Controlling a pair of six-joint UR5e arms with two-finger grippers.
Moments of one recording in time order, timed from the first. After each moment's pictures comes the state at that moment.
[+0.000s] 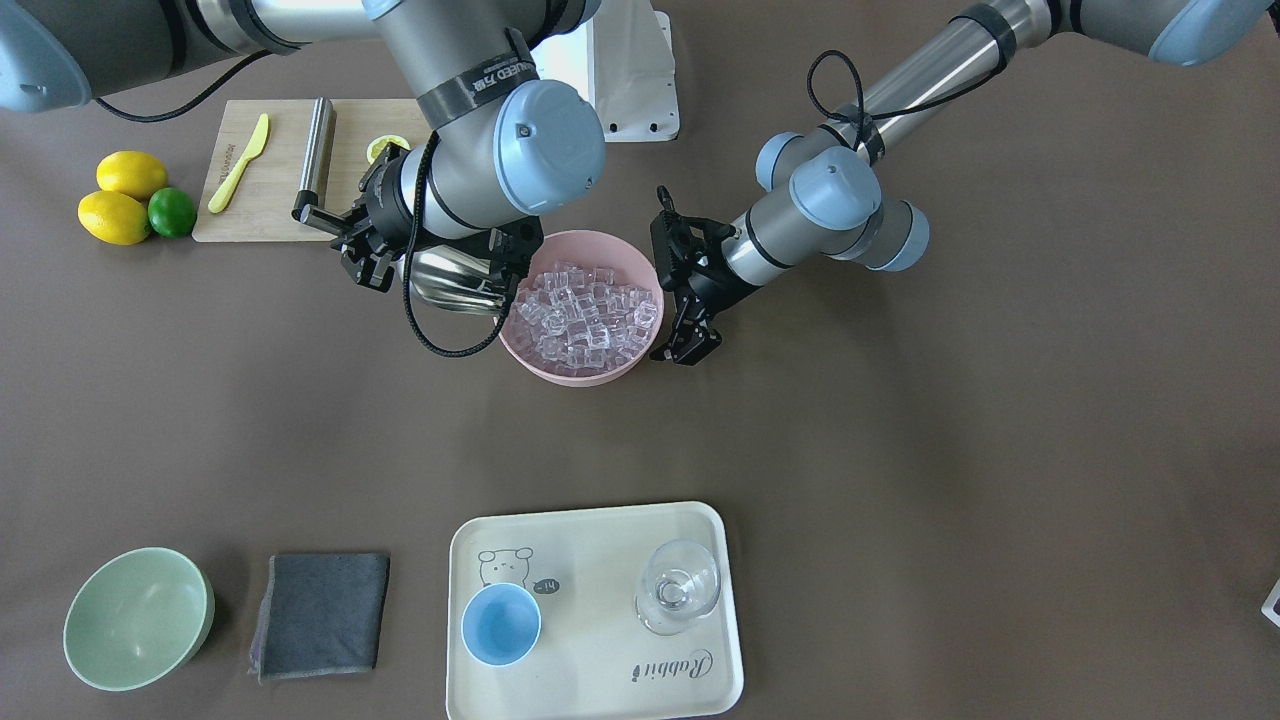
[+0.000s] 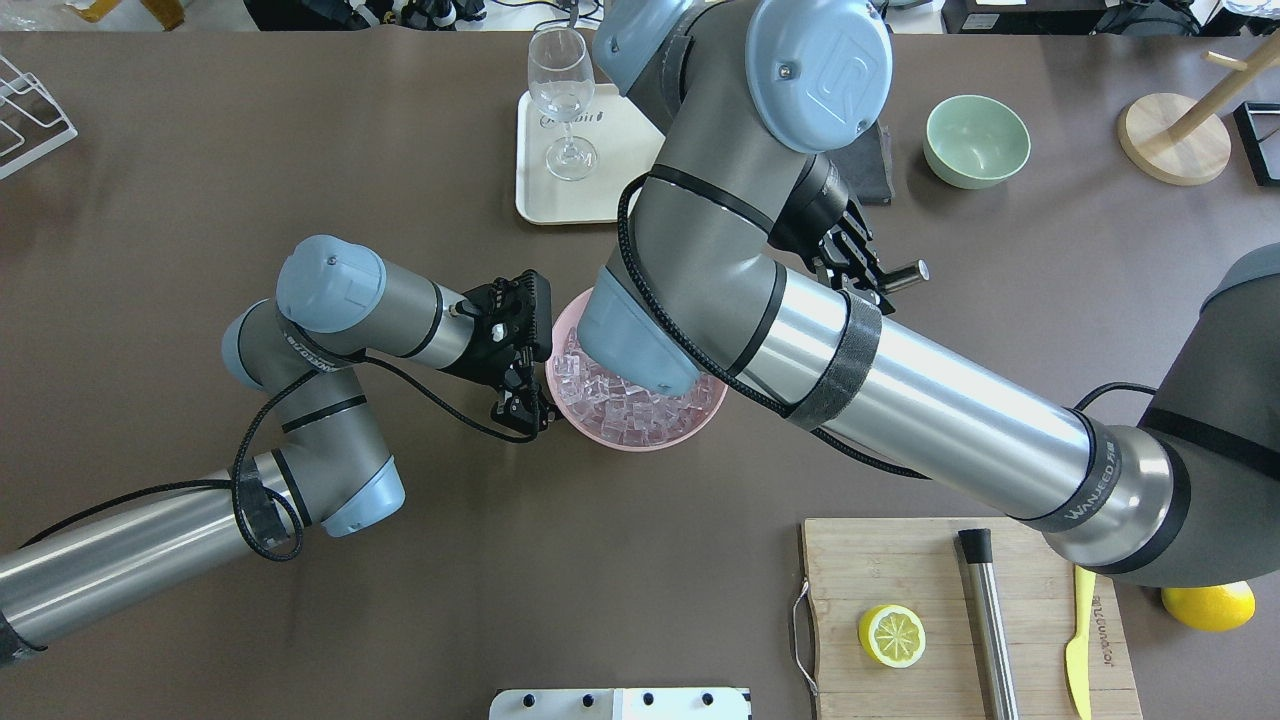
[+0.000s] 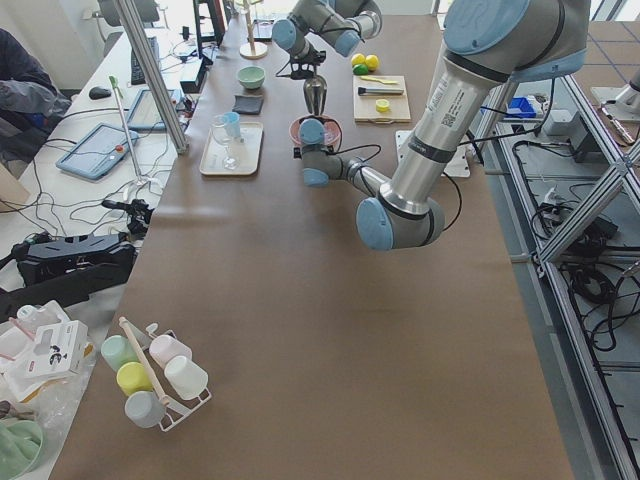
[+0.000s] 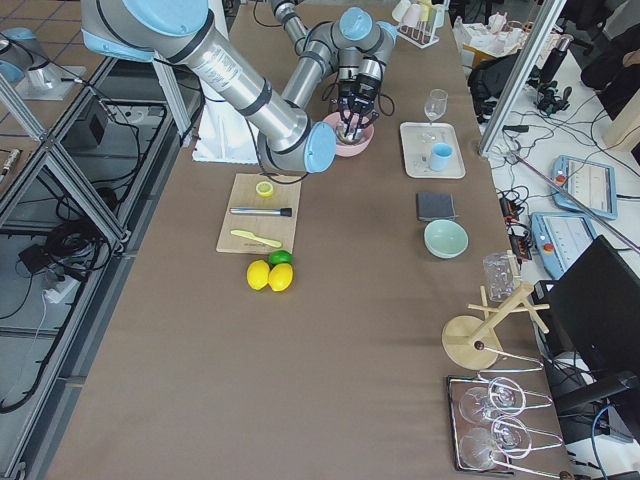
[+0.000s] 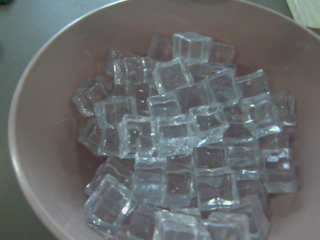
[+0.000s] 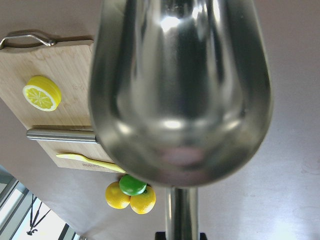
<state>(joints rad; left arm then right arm) -0.58 -2.17 -1.33 -2.57 -2.09 0.06 0.68 -0.52 1.51 -2.74 1.79 -0.72</state>
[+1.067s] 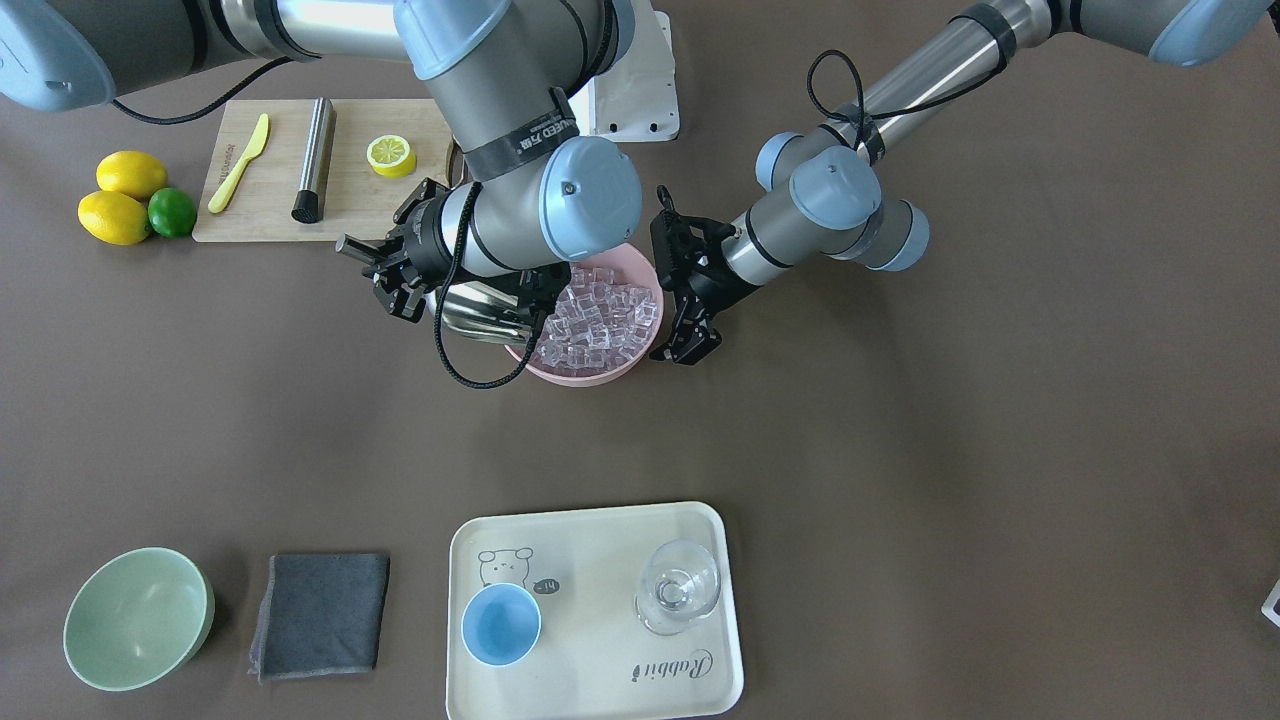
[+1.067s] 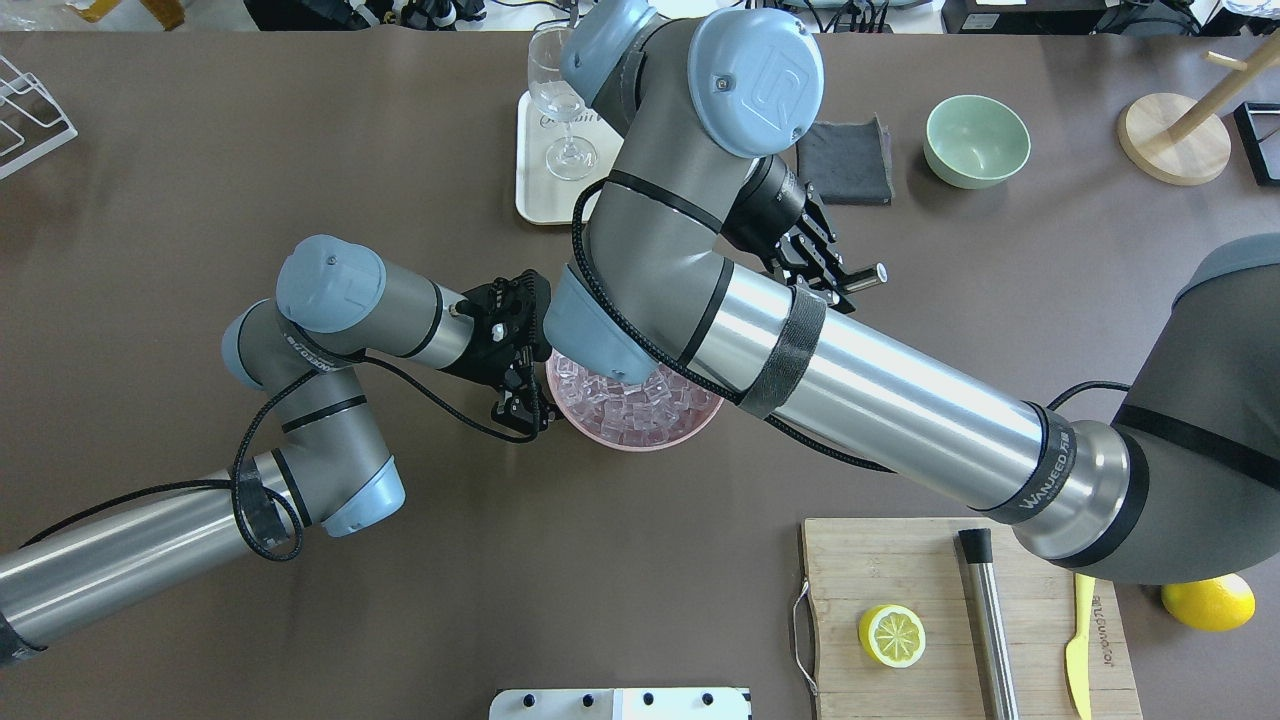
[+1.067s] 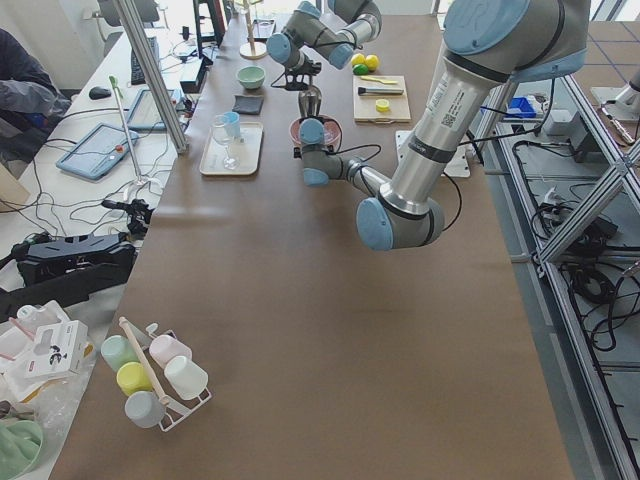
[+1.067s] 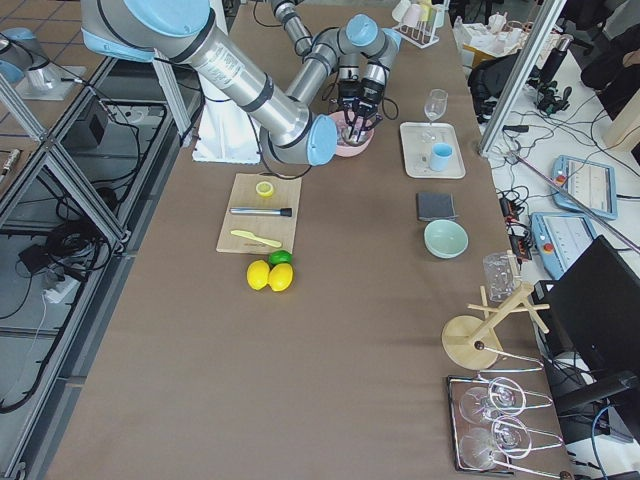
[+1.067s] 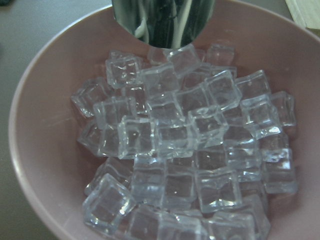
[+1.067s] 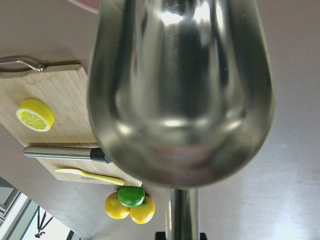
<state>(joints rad) -0.58 -2.17 -1.33 -2.57 -2.09 0.06 0.67 -0.47 1.37 -2.66 1.79 -0.66</state>
